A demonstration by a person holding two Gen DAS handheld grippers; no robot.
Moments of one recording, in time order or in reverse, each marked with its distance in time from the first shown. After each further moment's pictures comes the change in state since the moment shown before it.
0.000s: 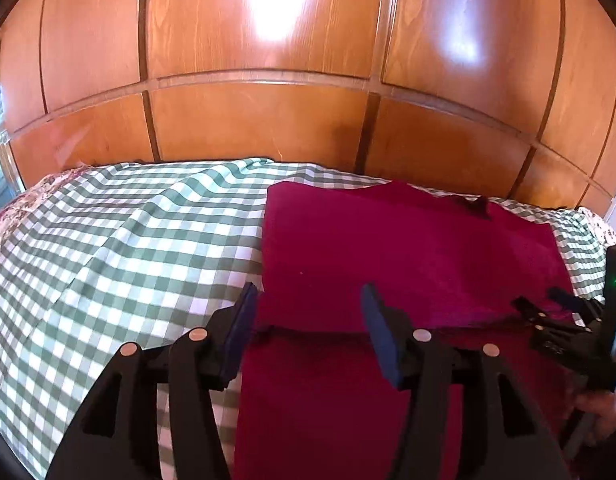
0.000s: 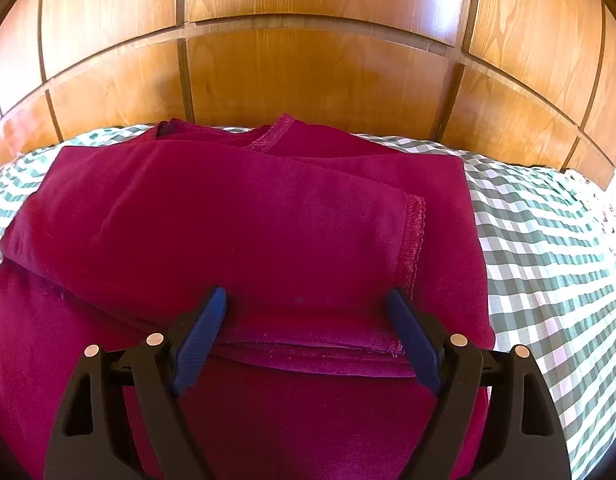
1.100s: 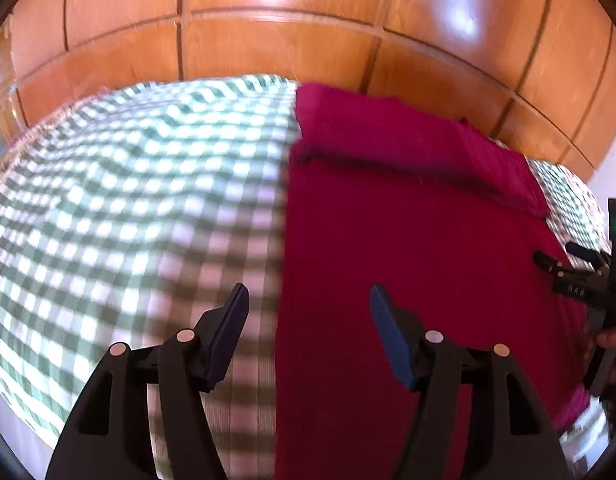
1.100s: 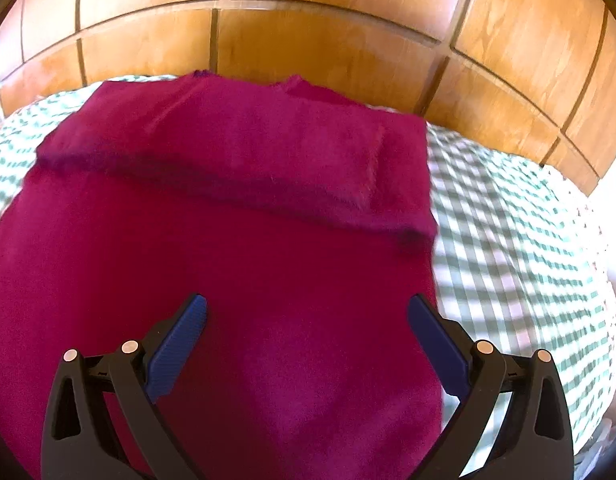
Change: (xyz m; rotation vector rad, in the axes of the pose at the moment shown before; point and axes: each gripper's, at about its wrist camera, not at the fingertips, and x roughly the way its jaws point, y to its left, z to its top) left arm -0.064 0.049 -0.106 -0.021 0.187 -0.075; right arm -0.077 -0.017 -0.069 -0.098 0.090 -0.020
